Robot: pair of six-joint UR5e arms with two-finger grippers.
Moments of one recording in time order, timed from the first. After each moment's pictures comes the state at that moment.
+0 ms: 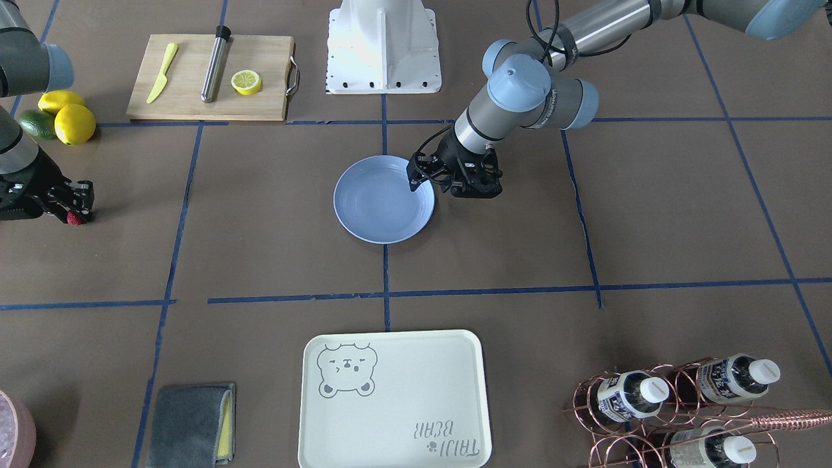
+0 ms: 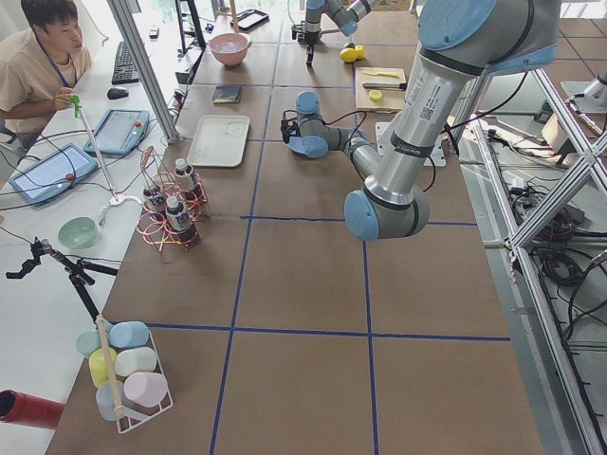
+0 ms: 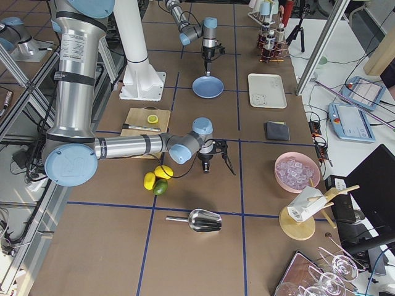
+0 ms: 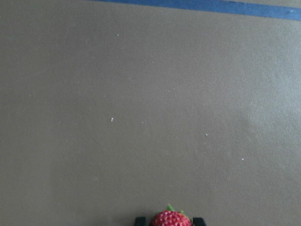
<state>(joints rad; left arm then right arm) -0.53 -2.12 -1.57 -2.14 -2.05 -1.49 0.87 -1.71 1.69 -0.97 2.02 0.82</state>
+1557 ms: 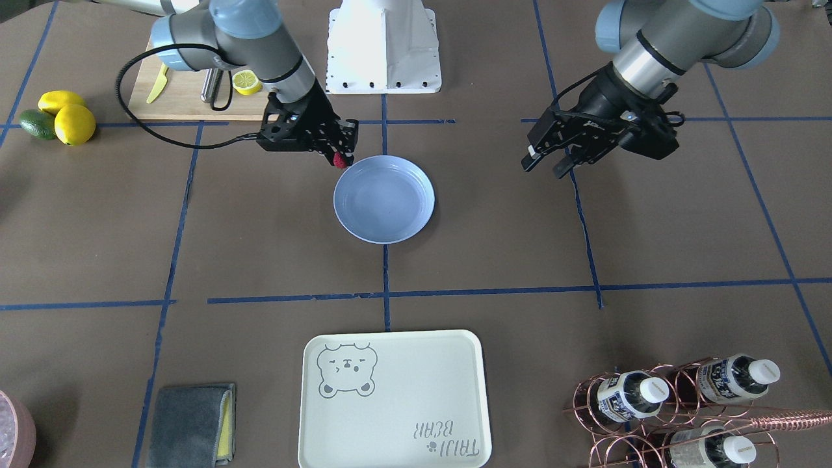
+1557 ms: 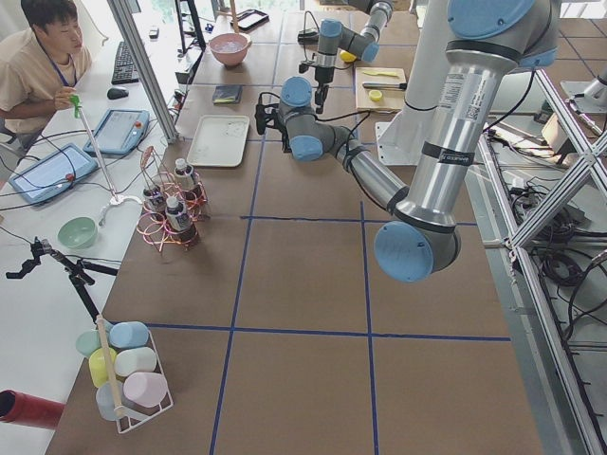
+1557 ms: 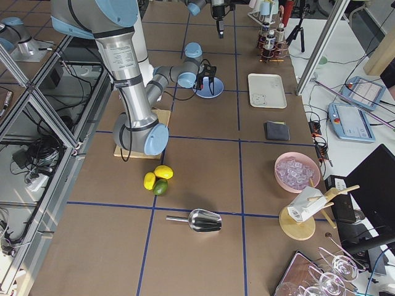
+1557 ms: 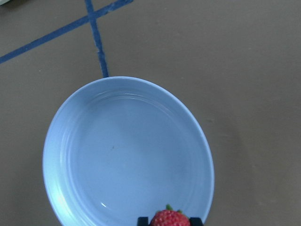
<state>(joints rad) -0.90 -1.83 -1.94 -2.14 -2.22 -1.35 0.41 -1.05 1.81 -1.30 1.80 1.63</state>
